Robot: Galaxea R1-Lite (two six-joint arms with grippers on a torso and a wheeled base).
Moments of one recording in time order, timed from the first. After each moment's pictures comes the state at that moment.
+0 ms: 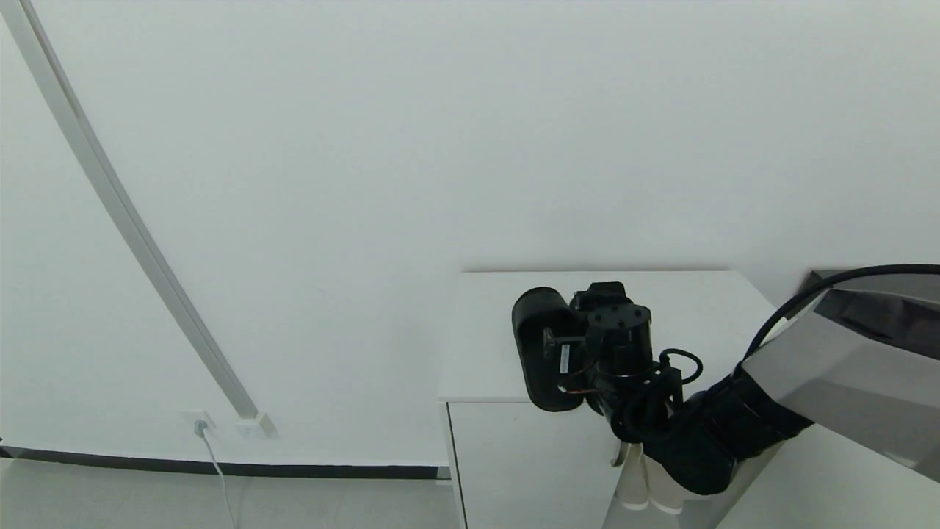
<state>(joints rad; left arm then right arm) 0.00 0.00 0.00 0.00 -0.02 -0.01 0.68 2.19 -1.00 -0.96 -0.60 0.19</state>
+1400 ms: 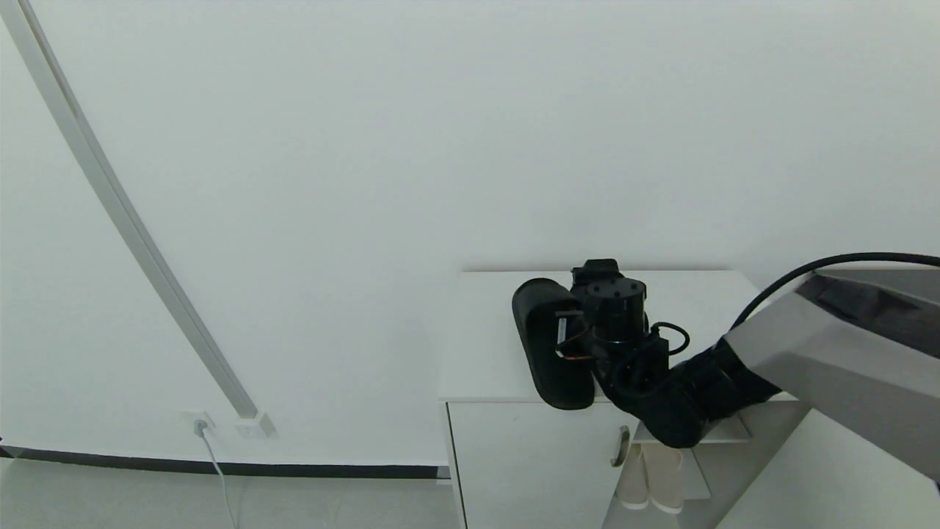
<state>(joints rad) 0.00 0.00 0.00 0.00 -0.02 -0.01 0.64 2.23 -1.16 -0.91 -0.53 0.14</state>
